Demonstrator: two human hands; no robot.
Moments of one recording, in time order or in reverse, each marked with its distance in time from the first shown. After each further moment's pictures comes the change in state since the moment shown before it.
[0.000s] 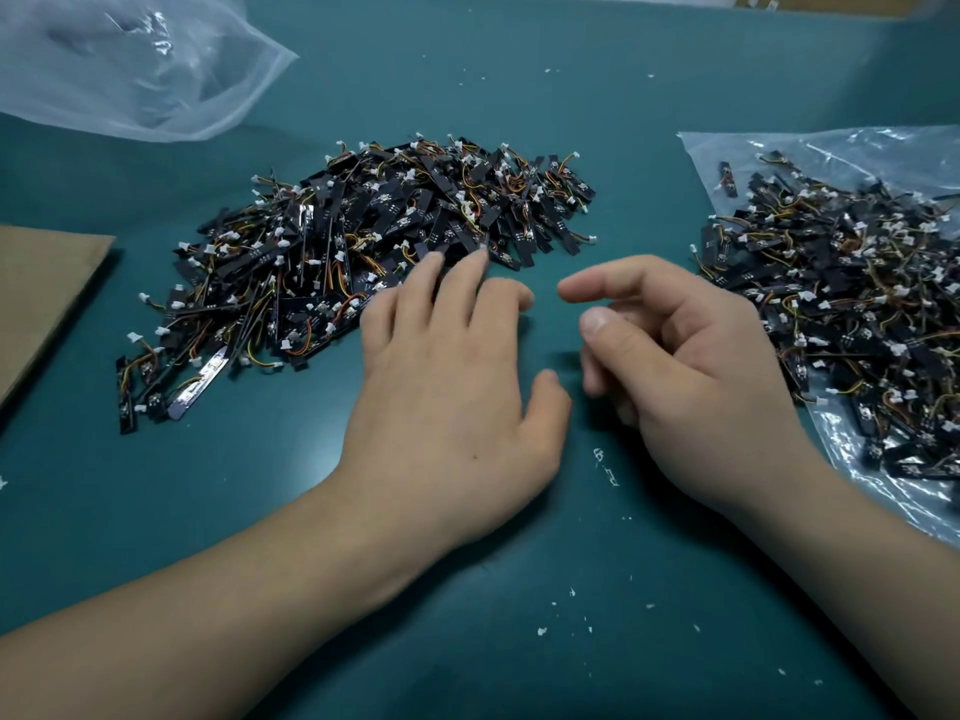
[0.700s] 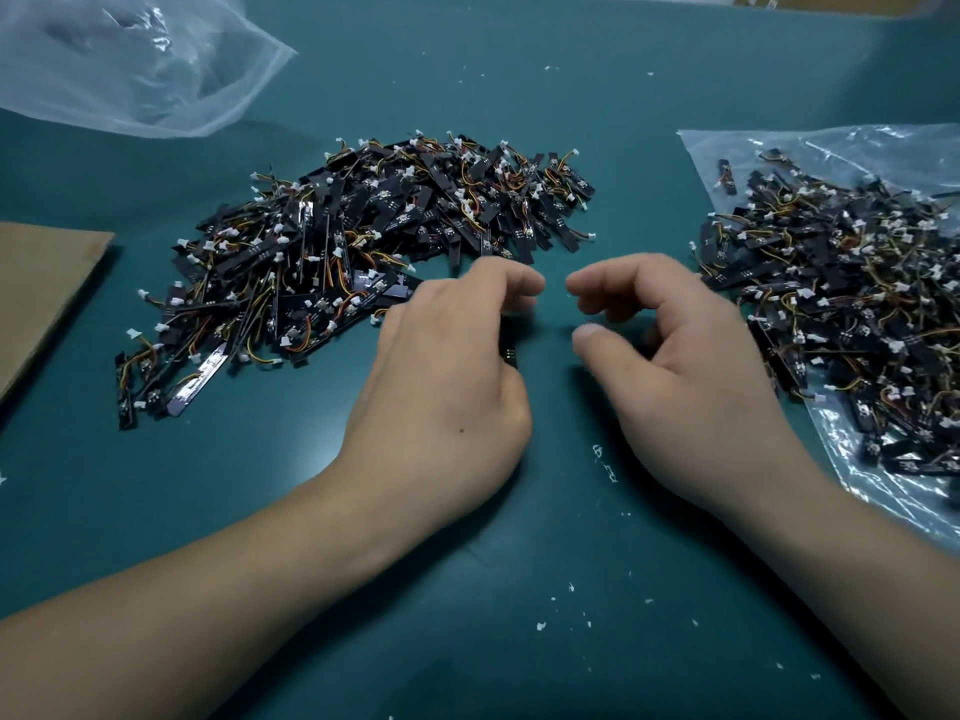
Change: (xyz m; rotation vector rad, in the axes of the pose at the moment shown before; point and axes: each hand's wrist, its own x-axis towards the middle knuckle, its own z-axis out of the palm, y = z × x) left_hand 0.005 -0.006 0.002 -0.342 0.064 -0.004; right_hand 0.000 0.000 0.001 -0.391 0.096 0.022
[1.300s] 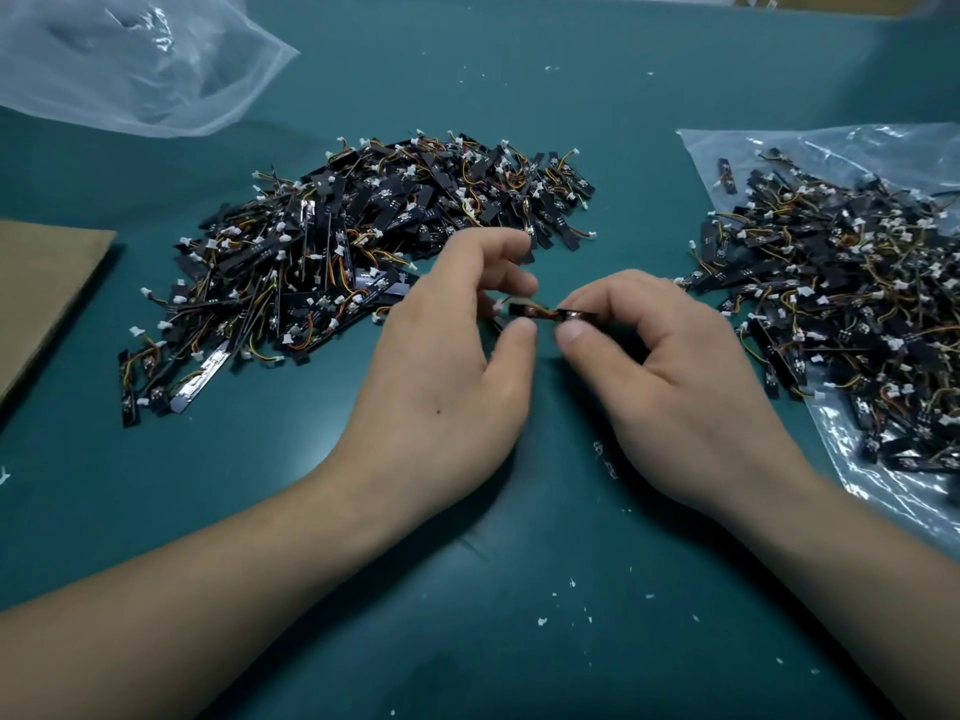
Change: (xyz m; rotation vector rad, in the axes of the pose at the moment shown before) left_hand 0.004 -0.003 0.002 -0.293 0.119 0.034; right_hand -0.001 -0.005 0.002 -0.079 -0.067 -0.062
